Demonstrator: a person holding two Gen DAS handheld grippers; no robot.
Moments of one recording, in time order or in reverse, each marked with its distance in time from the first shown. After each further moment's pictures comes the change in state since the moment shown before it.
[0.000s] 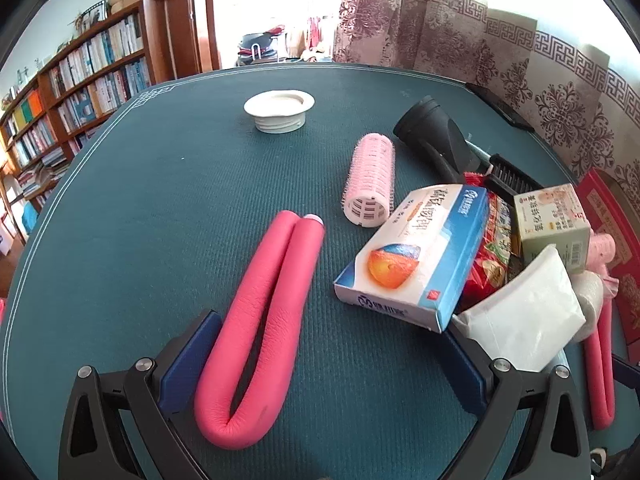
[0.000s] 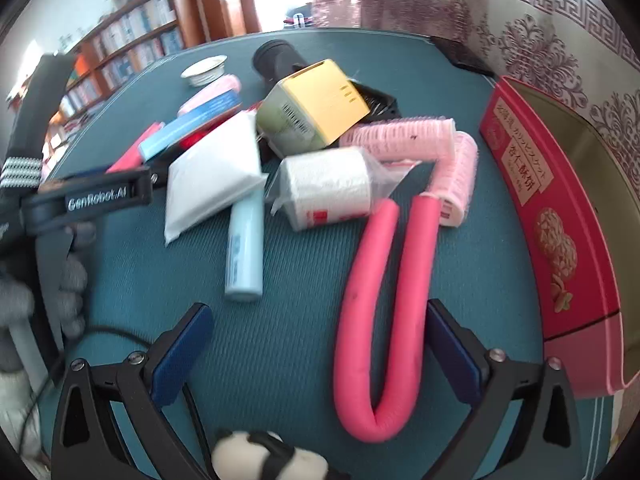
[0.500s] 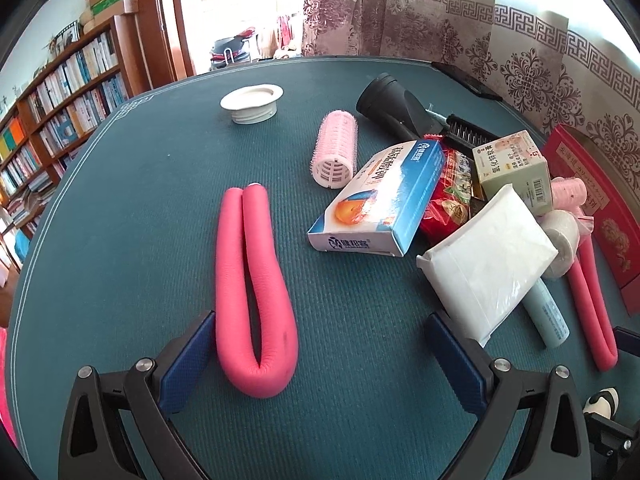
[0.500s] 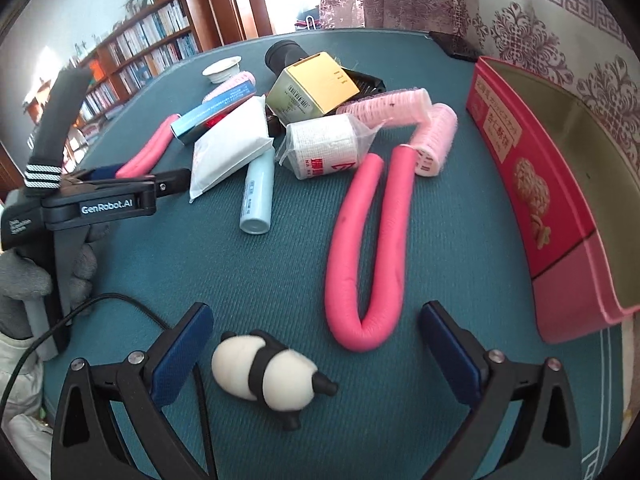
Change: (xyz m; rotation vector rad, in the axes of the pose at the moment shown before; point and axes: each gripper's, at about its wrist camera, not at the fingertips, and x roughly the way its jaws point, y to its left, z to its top) left arm -0.014 -0.007 -0.018 0.095 0.017 -0.026; right arm -0.028 -0.009 -0.031 0.066 -0.029 0.101
